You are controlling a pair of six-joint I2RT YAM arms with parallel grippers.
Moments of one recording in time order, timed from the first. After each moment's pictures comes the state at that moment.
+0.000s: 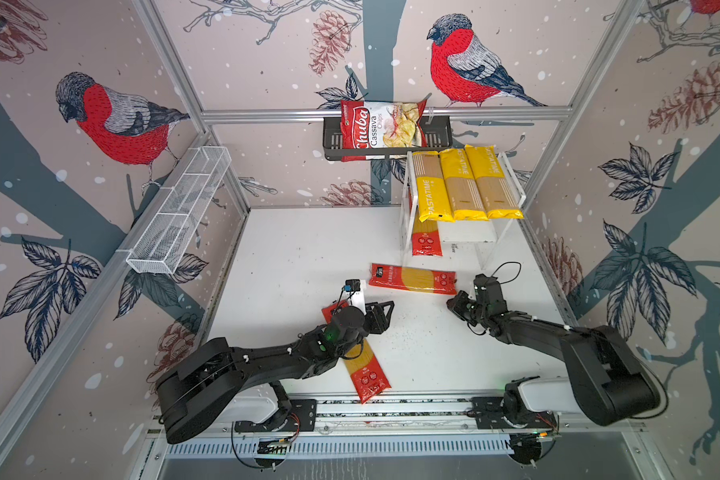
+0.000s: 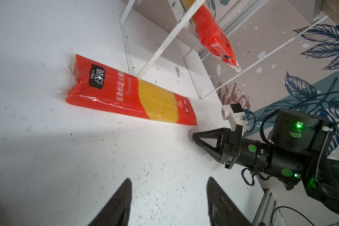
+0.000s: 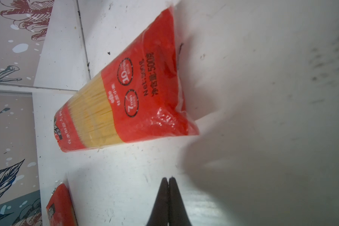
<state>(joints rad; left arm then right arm) -0.97 1.27 0.40 0.53 -0.21 -0.84 0.31 1.34 0.39 0.17 -0.23 0.82</state>
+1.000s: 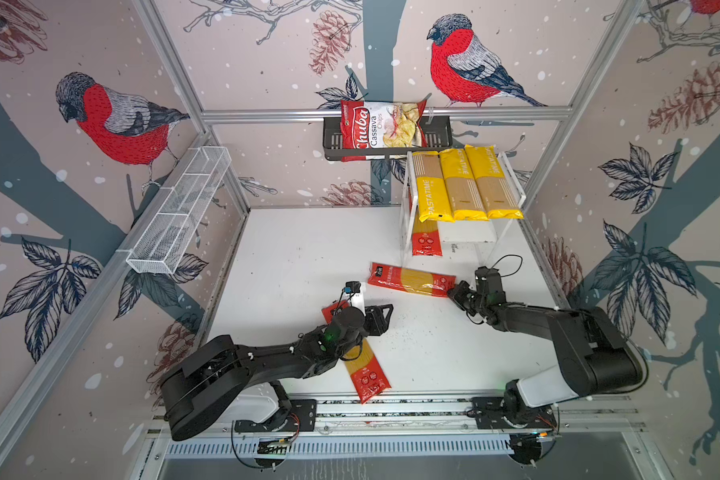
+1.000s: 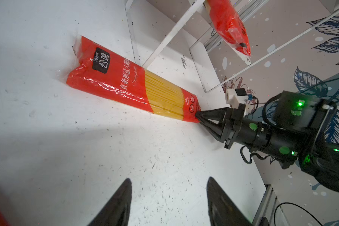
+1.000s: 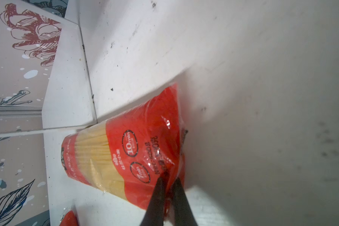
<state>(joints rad) -0.95 1.30 0.39 0.53 -0.18 -0.87 0.27 1.48 0.45 0.26 -0.24 0.86</state>
